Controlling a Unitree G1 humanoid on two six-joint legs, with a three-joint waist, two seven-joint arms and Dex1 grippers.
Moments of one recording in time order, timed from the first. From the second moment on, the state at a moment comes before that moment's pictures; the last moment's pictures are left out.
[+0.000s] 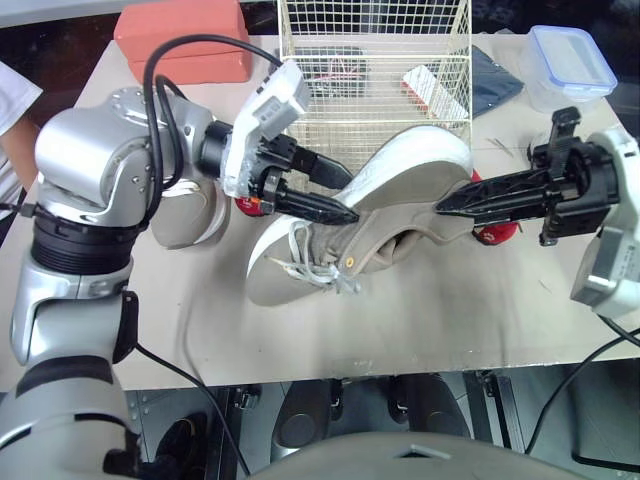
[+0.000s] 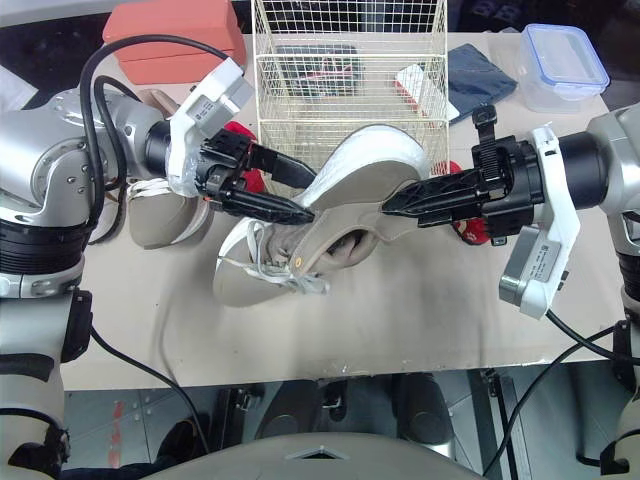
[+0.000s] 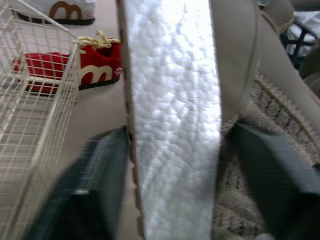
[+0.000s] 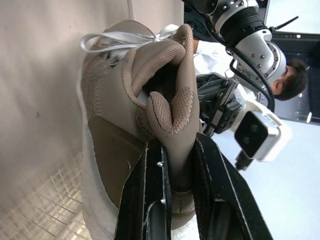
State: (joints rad) left arm -0.98 0.85 -0.19 -0.14 -0.71 1.04 -1.35; right arm -0.79 -0.90 0.07 -0.19 0.33 -0.86 1.37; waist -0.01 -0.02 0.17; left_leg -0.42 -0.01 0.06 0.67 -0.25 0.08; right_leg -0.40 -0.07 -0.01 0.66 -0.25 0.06
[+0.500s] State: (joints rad) left arm -0.96 0.72 -0.12 -0.09 -0.72 1.07 -1.25; right arm -0.60 -0.94 -0.12 -0.20 0.38 -0.84 1.21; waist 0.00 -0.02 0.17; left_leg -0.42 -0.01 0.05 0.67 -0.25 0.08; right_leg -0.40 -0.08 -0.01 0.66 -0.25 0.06
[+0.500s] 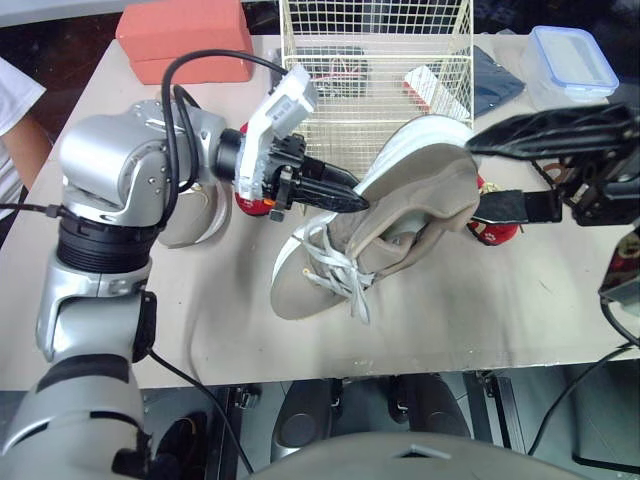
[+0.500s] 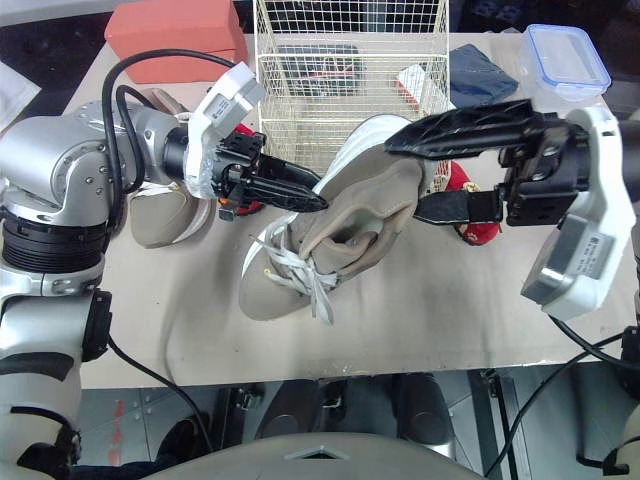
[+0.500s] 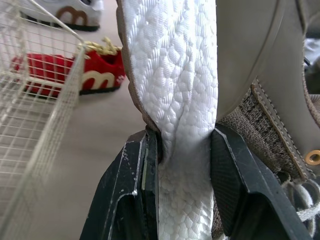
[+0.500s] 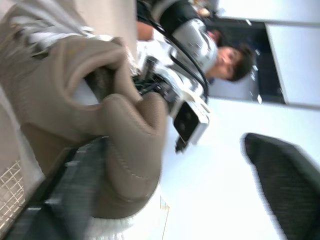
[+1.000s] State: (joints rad) left arm -0.90 0.50 0.13 -0.09 -0.78 0.91 -0.97; right arm -0.13 -1.07 -0.27 -0.56 1.42 0.30 0.45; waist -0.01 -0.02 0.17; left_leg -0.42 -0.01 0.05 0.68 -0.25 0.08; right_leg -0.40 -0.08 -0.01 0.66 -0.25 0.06
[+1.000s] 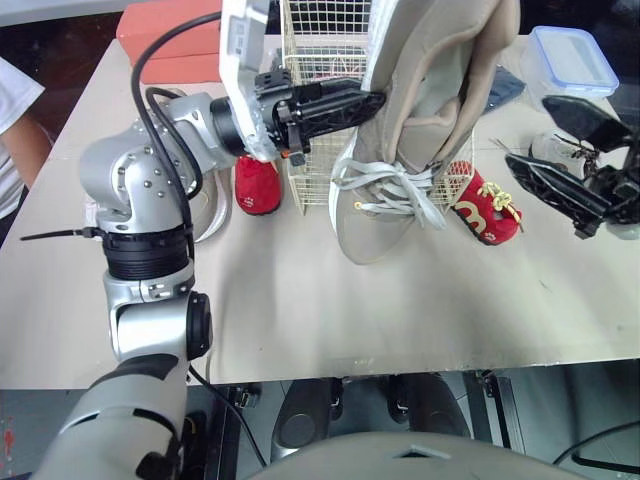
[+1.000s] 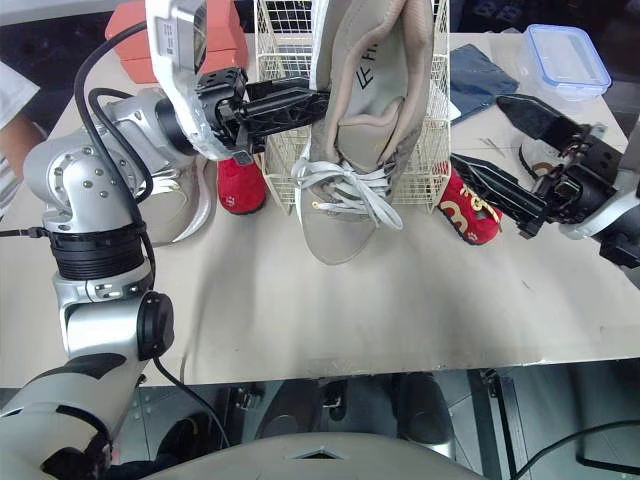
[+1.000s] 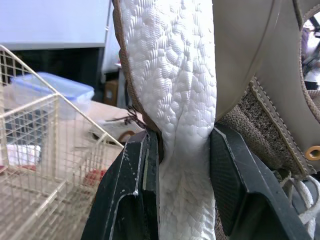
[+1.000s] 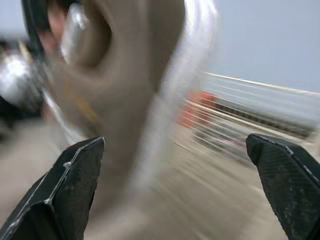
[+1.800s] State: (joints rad) left arm -0.85 0.46 0.11 -0.10 -0.79 0.87 -0.94; right arm -0.36 -0.81 -0.16 -0.61 1.53 0.61 0.06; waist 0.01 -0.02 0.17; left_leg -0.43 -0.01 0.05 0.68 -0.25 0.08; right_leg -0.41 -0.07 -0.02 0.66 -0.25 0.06
